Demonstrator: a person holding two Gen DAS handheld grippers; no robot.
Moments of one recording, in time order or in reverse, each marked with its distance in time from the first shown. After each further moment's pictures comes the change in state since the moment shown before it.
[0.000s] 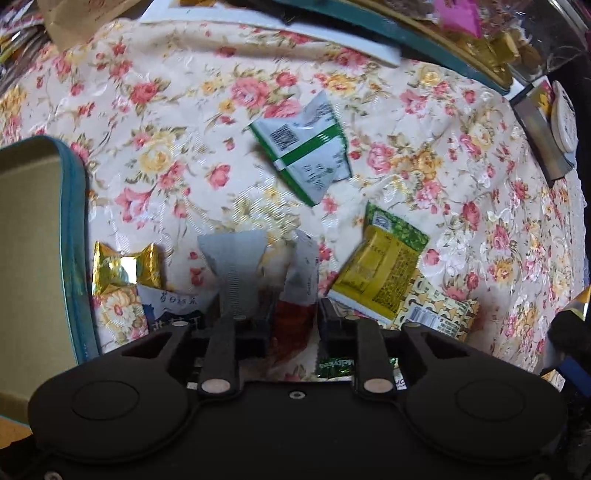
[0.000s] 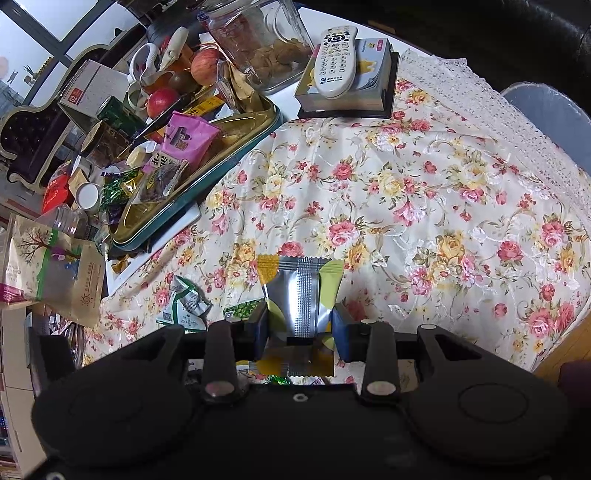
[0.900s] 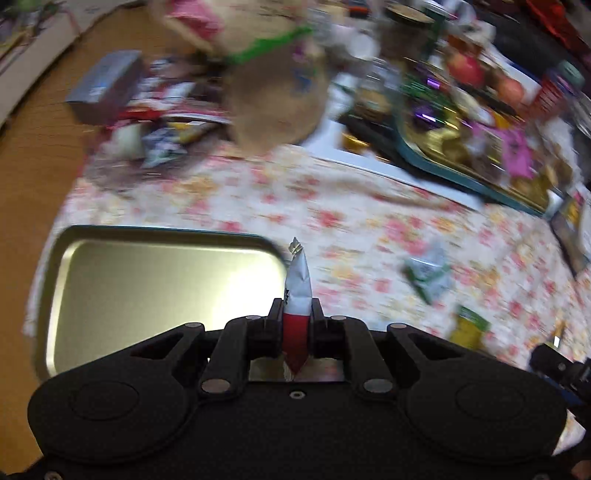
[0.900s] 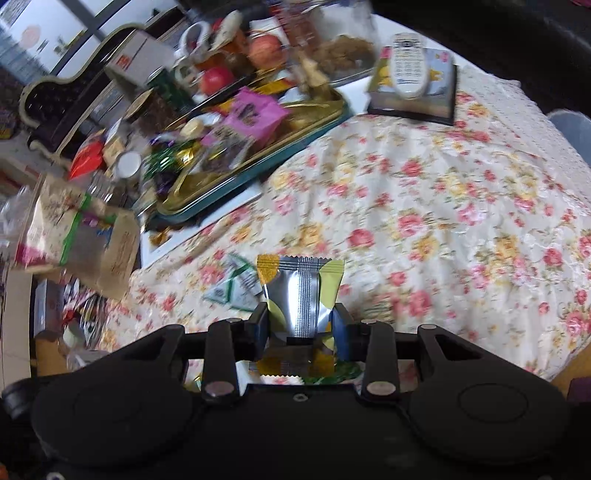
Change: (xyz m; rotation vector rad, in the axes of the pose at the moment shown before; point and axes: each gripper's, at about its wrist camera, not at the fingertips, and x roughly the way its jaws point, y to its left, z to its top) left arm -0.126 0.102 0.006 -0.149 -0.279 0.198; right arm -0.001 0.074 -0.025 -0.128 0.003 0.036
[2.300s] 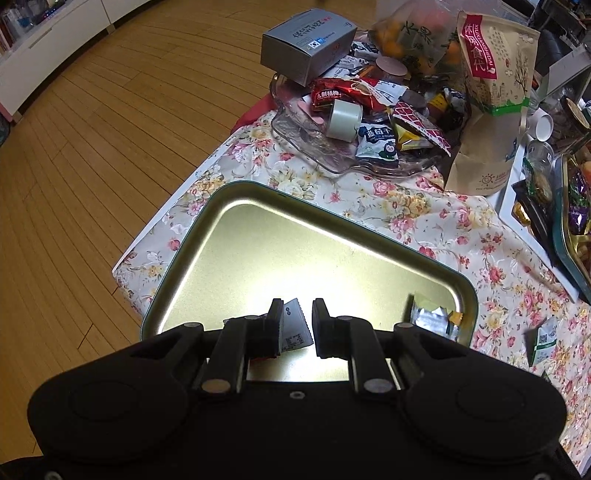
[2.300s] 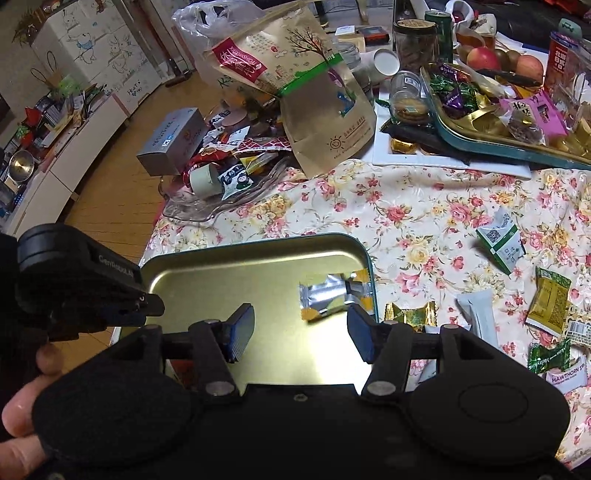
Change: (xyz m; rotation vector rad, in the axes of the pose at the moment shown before) left arm 0.000 0.163 -0.008 -0.323 0.033 0.088; right arm 0.025 0.204 -0.130 -0.549 0.052 0.183
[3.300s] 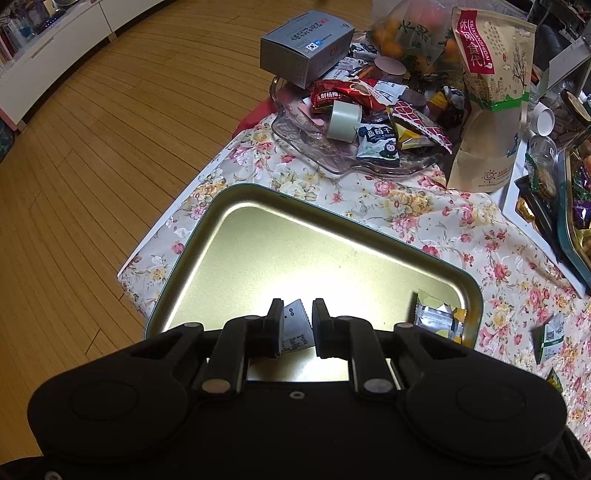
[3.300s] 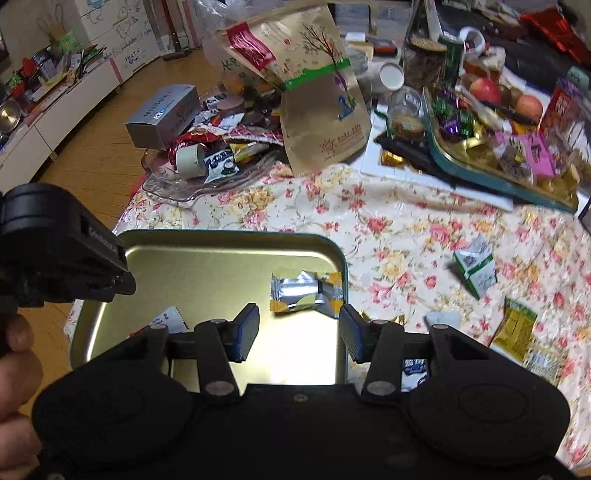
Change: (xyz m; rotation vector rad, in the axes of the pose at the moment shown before) left arm -0.001 -0.002 -0.002 0.023 -0.014 0.023; right arm 0.003 0.010 0.000 -0.133 0.031 -0.118
